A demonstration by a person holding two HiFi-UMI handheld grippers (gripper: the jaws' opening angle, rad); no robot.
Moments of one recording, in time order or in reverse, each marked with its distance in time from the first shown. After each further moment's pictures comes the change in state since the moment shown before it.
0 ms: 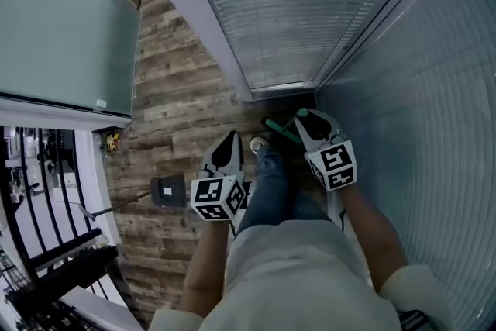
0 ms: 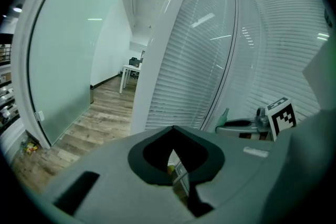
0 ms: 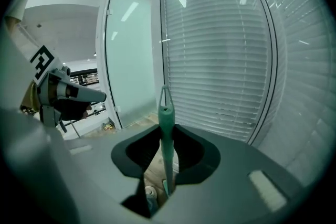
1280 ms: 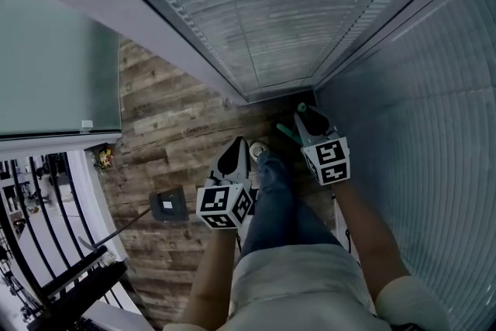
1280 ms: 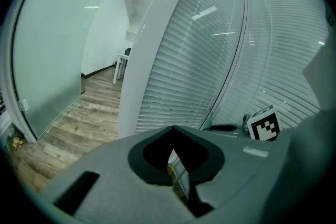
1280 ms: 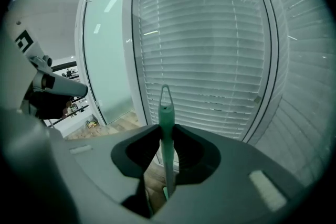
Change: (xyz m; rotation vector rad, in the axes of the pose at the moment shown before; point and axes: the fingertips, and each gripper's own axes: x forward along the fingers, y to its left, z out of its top) left arm 0.114 0.017 -0.040 -0.031 0.073 -0.064; right arm 0.105 -0.080 -0.070 0.081 0.076 -0.124
